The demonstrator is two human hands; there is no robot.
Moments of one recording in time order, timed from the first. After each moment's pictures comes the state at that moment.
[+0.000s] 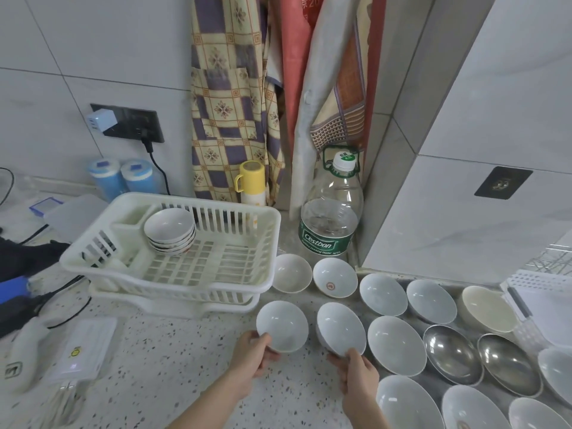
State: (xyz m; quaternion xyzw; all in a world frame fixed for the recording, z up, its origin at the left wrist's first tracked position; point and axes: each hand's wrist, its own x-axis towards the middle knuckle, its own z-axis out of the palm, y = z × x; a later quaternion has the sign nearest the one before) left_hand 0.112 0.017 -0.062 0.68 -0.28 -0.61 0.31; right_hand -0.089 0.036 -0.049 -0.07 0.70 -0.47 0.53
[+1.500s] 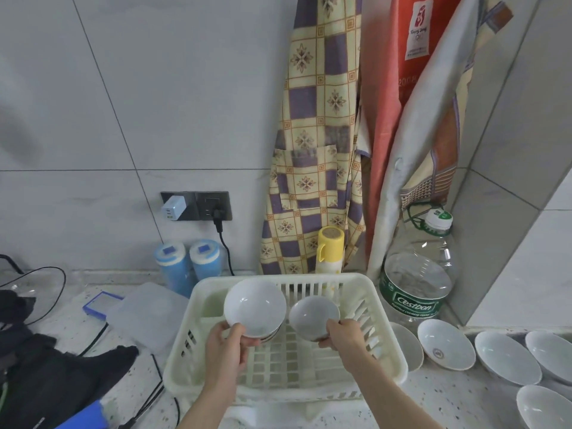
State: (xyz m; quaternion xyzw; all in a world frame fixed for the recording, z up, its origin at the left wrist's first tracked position) left_hand 0.381 -0.097 0.059 0.63 -0.32 -0.47 0.53; right_hand 0.162 -0.151 0.011 -0.36 0.74 -0.32 0.48
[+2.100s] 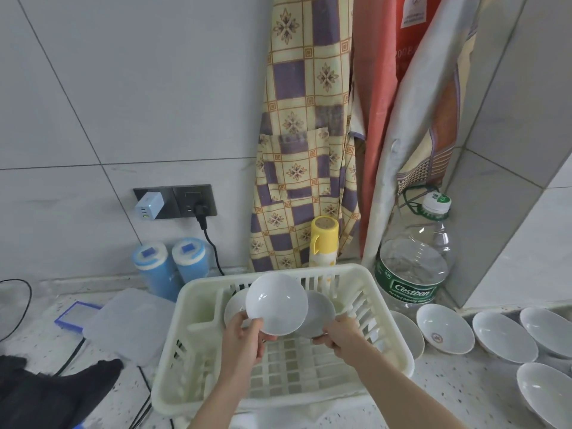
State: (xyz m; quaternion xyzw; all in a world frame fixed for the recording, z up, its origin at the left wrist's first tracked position) left_hand 0.363 -0.132 0.035 0.59 -0.38 -0.51 0.49; right_hand 0.163 -0.171 -0.010 -0.29 0.74 -0.29 0.54
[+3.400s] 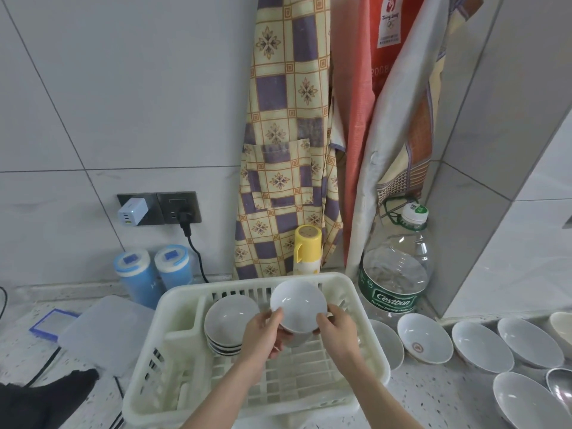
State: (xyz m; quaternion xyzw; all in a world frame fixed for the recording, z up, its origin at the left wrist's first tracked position) left_hand 0.301 -0.163 0.022 0.59 -0.40 -0.58 0.40; right_hand 0.144 -0.149 0.012 -0.45 0.68 -0.44 0.37
